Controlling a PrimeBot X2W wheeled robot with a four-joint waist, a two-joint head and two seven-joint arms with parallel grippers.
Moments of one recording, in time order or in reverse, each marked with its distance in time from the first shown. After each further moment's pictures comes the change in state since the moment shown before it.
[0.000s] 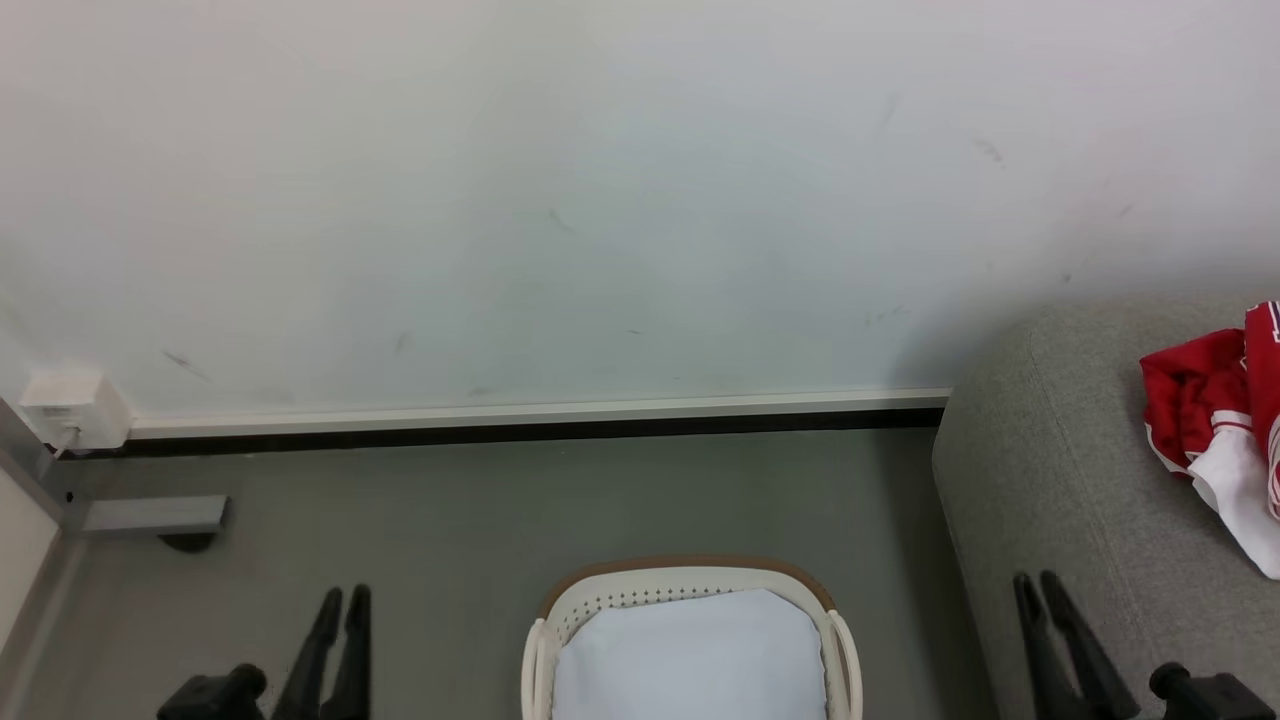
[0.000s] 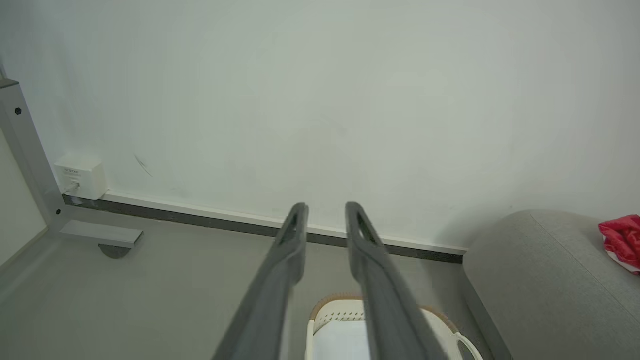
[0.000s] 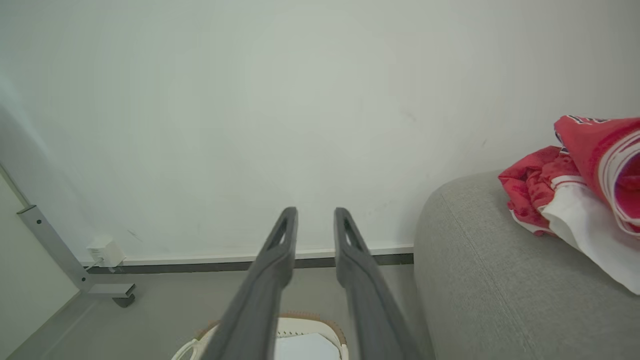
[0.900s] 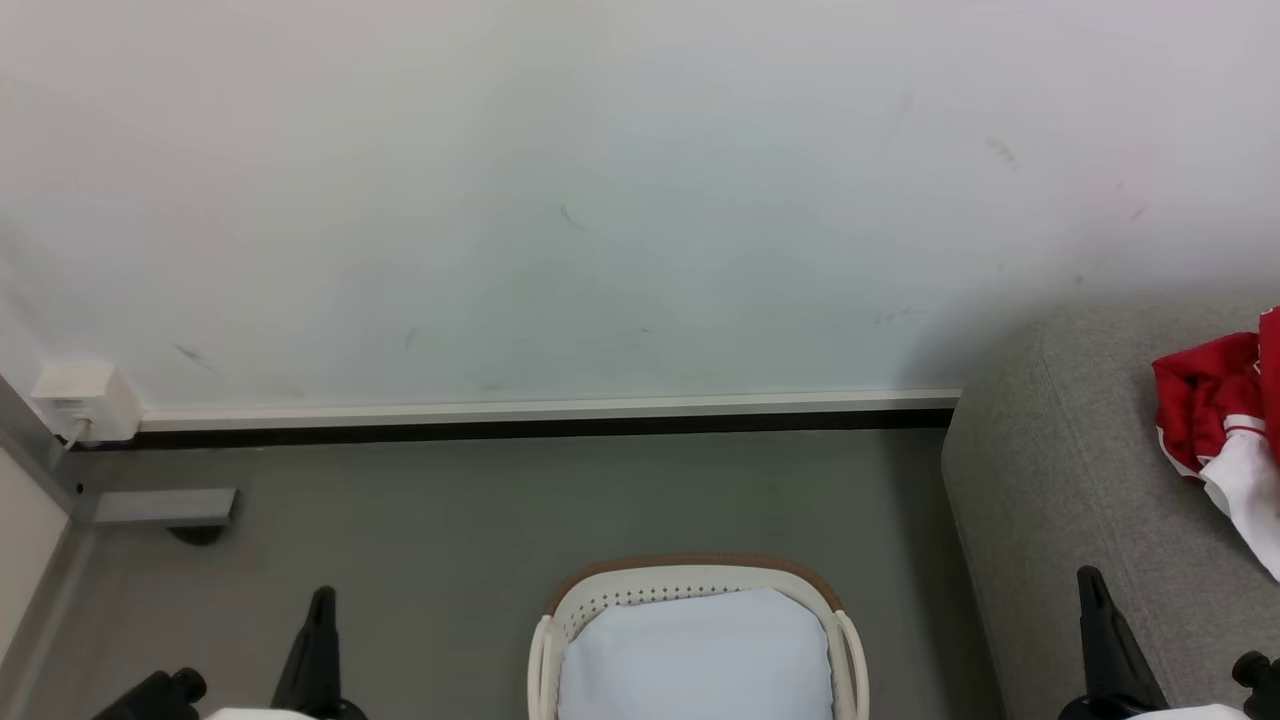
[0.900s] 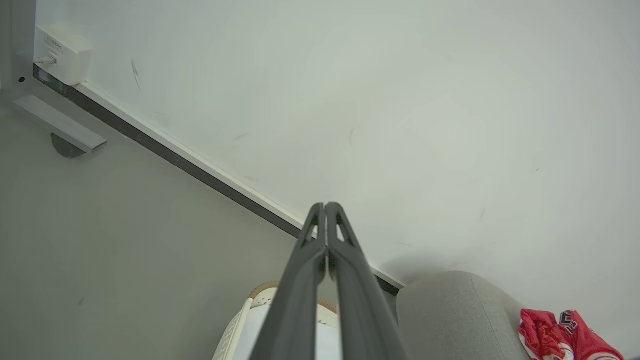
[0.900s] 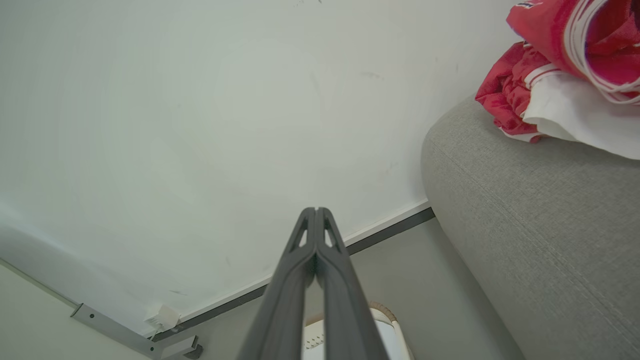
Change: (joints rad) left arm -0.002 -0.010 0.030 0.007 -0.408 0.002 0.120; right arm -0.011 0.004 -0.058 0.027 0.394 0.000 0.107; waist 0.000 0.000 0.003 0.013
